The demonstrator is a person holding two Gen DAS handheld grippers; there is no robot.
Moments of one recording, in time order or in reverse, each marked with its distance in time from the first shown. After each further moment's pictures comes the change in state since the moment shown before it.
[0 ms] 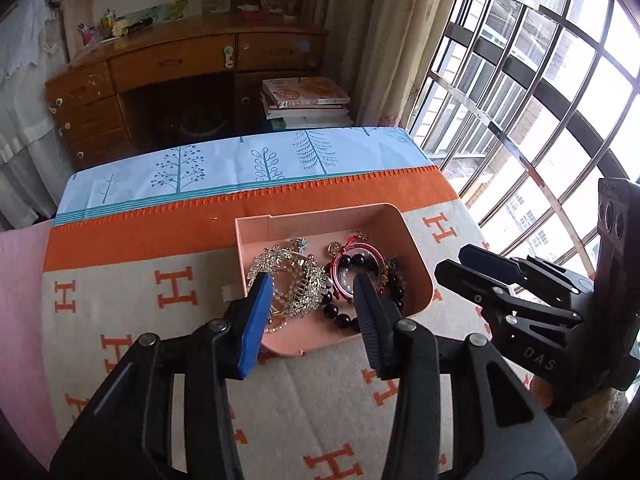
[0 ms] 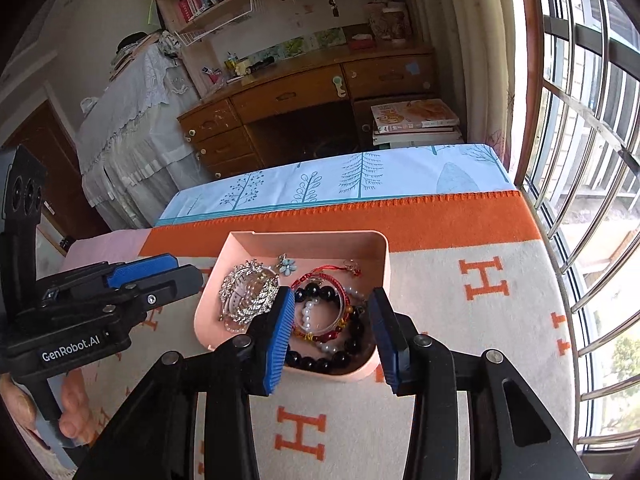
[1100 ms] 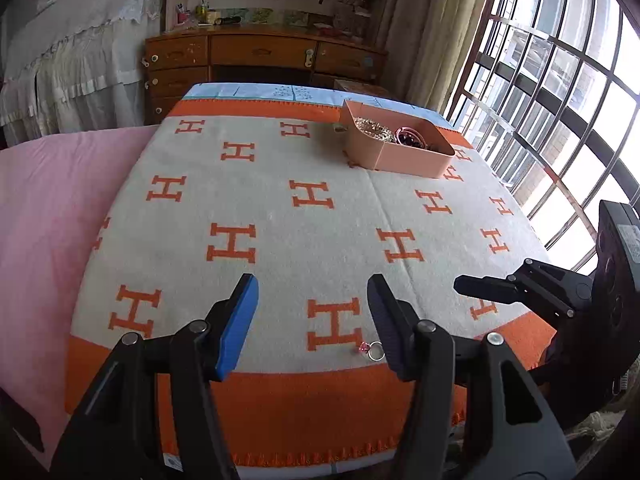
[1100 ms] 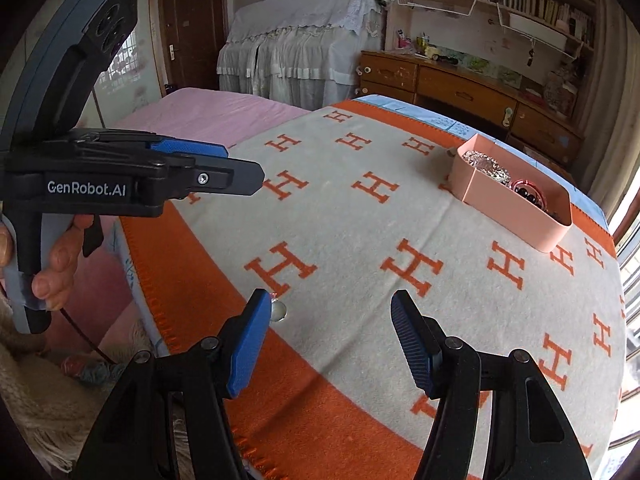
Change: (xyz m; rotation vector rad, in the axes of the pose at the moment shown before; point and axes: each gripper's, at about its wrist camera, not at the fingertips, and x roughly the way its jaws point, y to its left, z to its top) left arm -0.144 0.043 -0.283 -0.188 -0.119 0.124; right arm -0.080 0.185 -0.276 -0.645 0.060 0.213
